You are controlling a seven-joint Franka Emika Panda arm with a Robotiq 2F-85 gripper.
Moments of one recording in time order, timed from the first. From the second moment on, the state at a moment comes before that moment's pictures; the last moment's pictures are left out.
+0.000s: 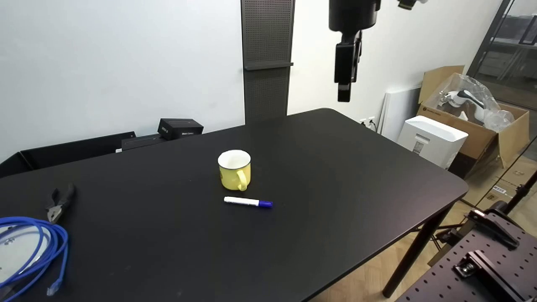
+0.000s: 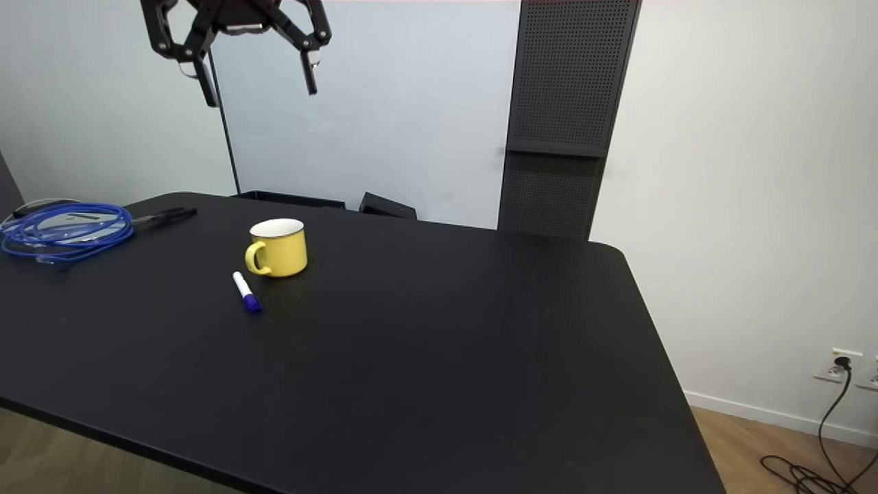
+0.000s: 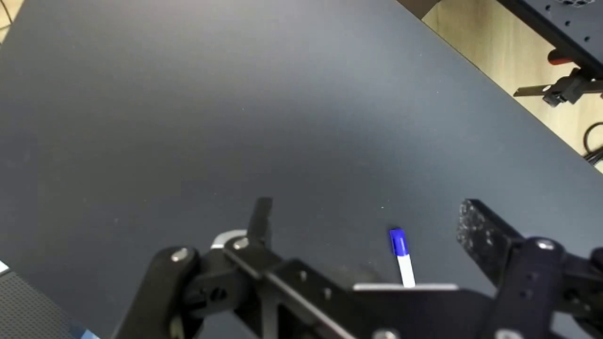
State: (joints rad) arm 0.13 -0.35 0.02 -2.40 -0.18 1.99 -0.39
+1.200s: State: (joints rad) arm 0.18 -0.08 0.09 -2.40 -0.04 2.37 -0.48
